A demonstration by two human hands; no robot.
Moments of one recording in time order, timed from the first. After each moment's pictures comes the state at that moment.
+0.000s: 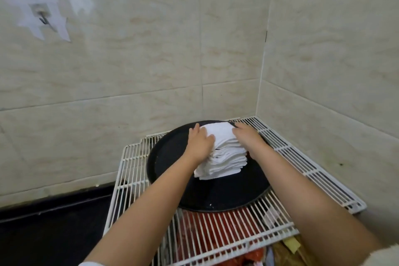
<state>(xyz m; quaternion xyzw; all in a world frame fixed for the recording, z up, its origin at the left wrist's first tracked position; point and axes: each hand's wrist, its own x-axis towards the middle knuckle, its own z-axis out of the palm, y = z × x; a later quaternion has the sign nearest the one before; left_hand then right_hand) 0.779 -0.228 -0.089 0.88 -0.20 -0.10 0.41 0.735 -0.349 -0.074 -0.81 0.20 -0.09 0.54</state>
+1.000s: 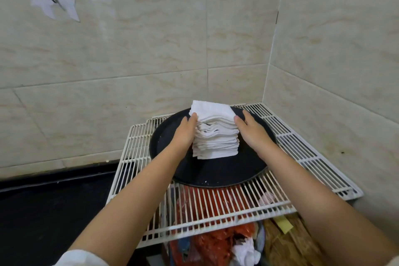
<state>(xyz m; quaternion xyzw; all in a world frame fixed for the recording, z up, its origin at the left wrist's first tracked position) 0.751 -0.200 -0.092 0.77 -0.04 -0.14 0.62 0.697 -0.355 -0.092 -0.85 0.13 -0.10 0.50</state>
